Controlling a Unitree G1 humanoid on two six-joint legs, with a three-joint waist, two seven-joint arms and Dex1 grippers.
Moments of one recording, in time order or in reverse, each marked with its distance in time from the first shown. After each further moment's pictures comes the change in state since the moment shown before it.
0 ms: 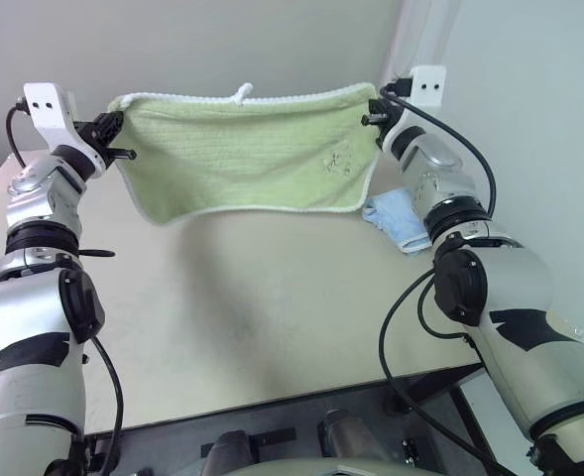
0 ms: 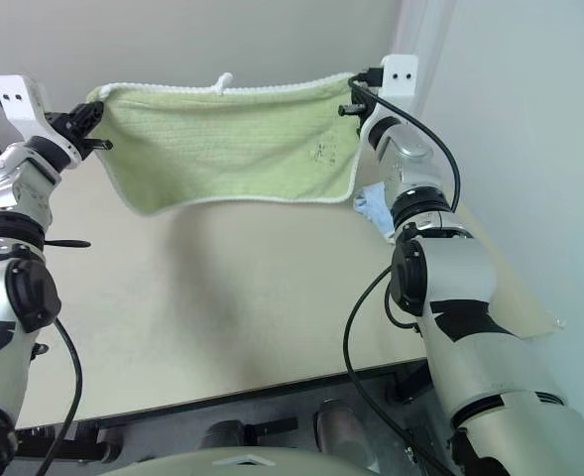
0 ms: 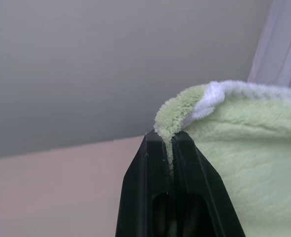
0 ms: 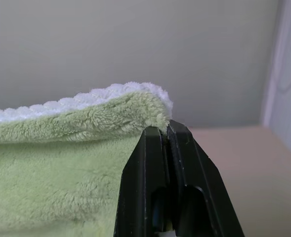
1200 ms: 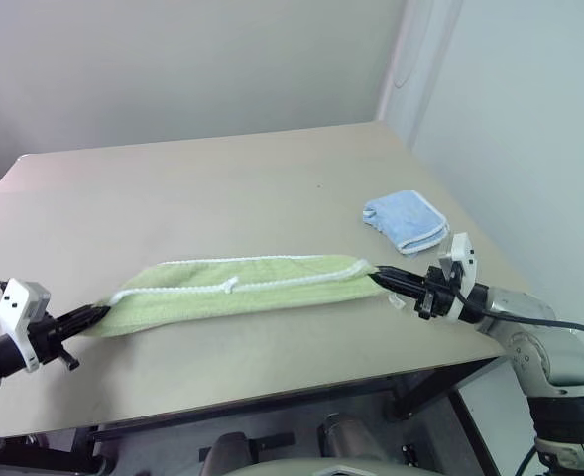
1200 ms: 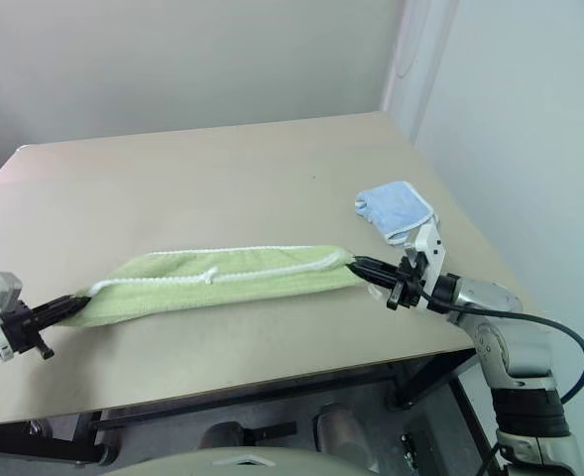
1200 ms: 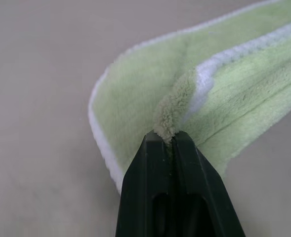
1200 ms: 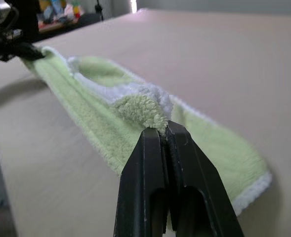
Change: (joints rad) left arm 1.361 0.133 0.201 -1.056 -0.234 0.321 -0.469; right arm 1.252 -0.333 0.123 -1.496 0.364 0.598 0.682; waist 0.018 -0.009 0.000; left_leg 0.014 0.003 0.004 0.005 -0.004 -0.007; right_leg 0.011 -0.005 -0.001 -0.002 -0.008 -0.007
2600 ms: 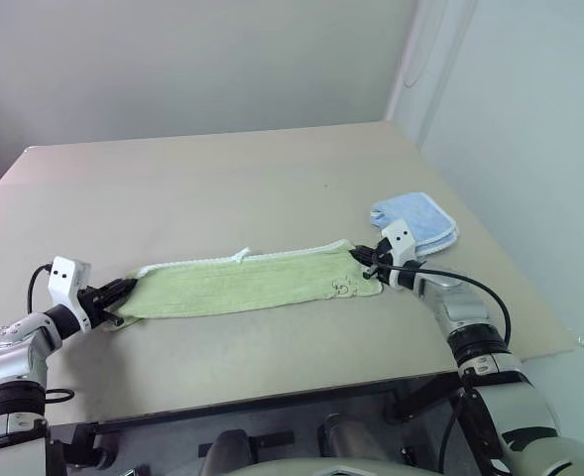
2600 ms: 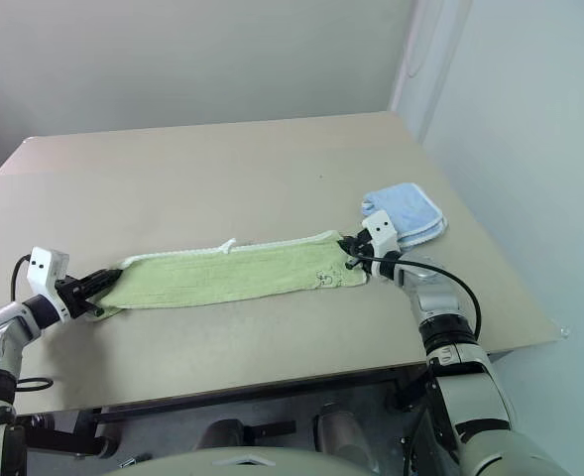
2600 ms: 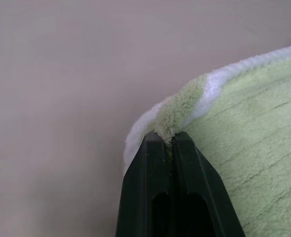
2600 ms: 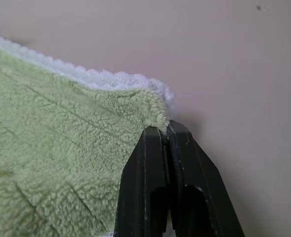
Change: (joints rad) left arm -0.457 -0.129 -0.171 0.481 0.123 -0.097 0.114; right arm -0.490 0.240 0.164 0.877 -0.376 -0.335 -0.317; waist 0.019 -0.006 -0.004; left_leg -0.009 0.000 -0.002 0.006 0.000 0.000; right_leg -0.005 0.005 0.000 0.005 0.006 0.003
